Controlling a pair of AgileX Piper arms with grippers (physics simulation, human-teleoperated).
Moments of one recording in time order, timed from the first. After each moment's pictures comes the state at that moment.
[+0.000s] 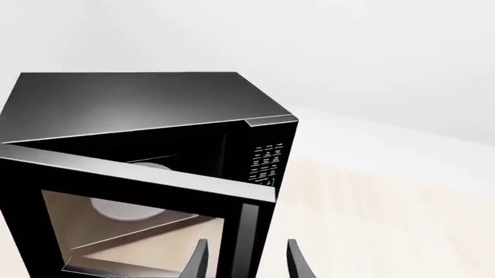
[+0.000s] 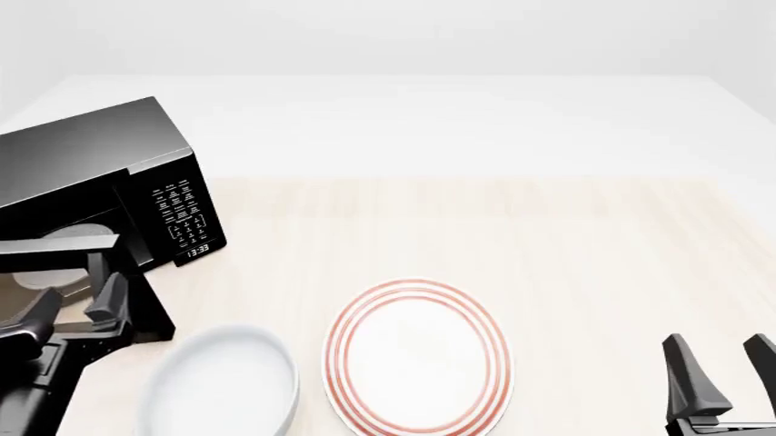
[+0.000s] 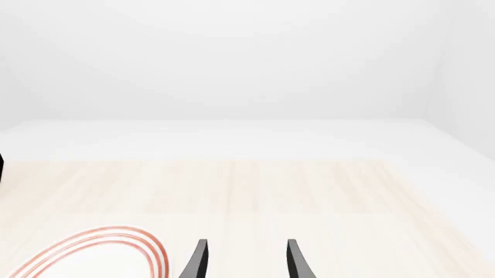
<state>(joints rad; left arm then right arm) 0.16 1.13 -0.01 -1.03 -0.15 0.00 0.00 0.00 0.00 0.00</state>
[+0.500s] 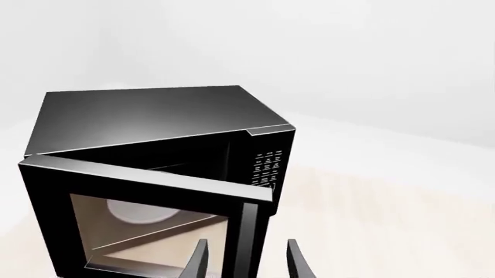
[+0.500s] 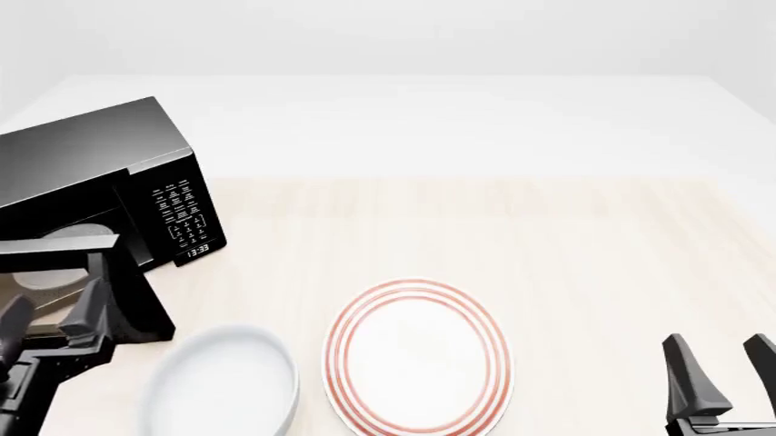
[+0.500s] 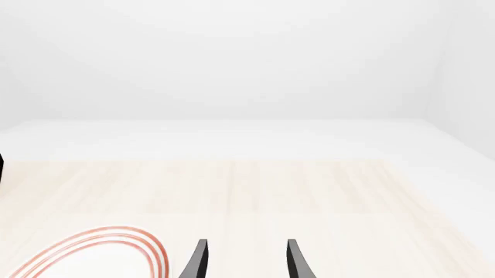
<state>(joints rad) 0.17 0.75 0.00 -0.69 -0.12 0.00 0.00 0.00 0.00 0.00</state>
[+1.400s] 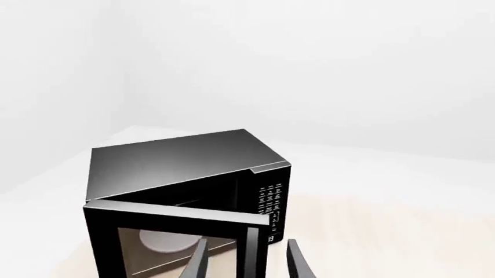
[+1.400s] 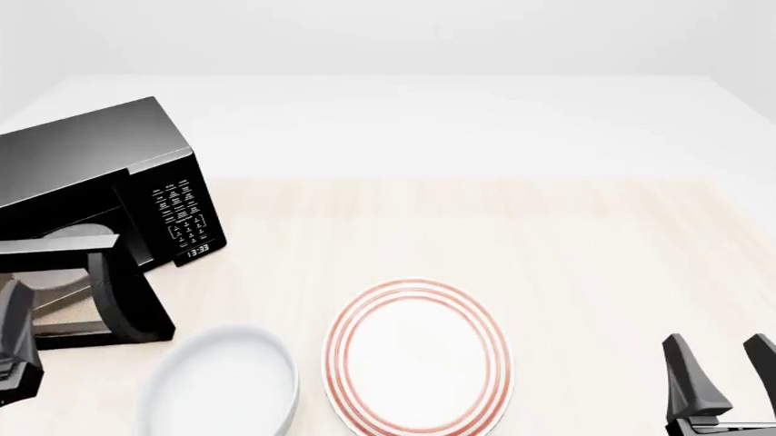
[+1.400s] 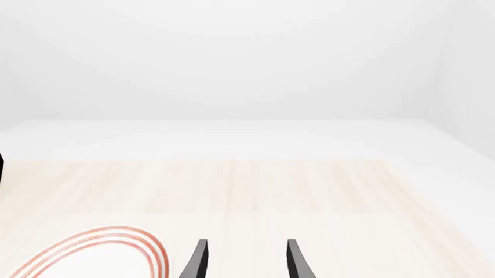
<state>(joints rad) 0.19 0.12 -0.22 0.05 -0.04 0.00 0.00 0.00 0.00 0.00</state>
